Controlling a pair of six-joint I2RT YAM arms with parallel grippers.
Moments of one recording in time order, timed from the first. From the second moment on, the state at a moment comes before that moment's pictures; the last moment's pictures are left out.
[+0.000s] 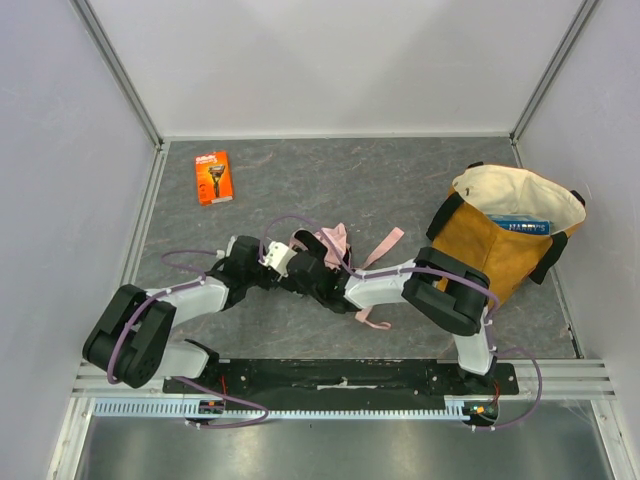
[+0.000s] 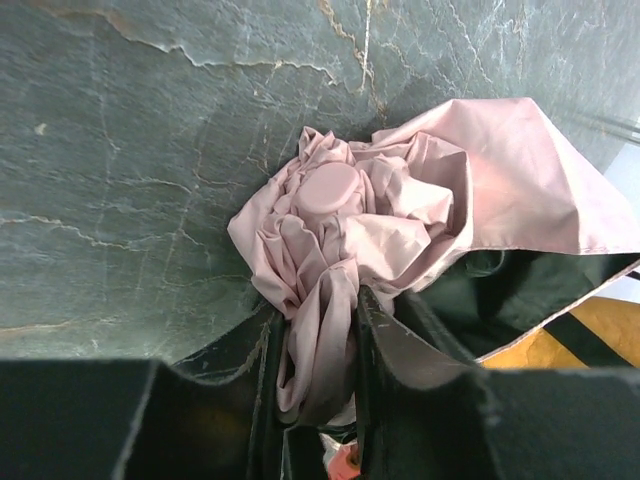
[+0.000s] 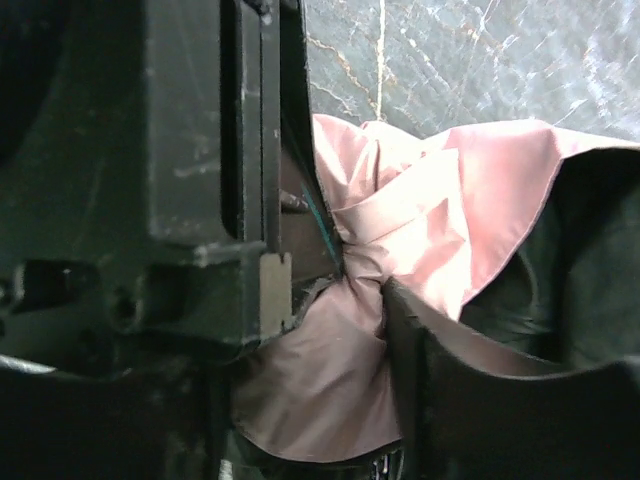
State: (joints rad) left arm -0.45 1.35 0.42 0.13 0.03 -1.40; right arm 1.10 1.97 1.05 0.30 0.34 -0.21
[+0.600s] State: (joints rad) left arm -0.43 1.17 0.34 0.12 -0.05 -1.30; right arm 0.94 1.98 1.02 0.36 -0.02 -0.07
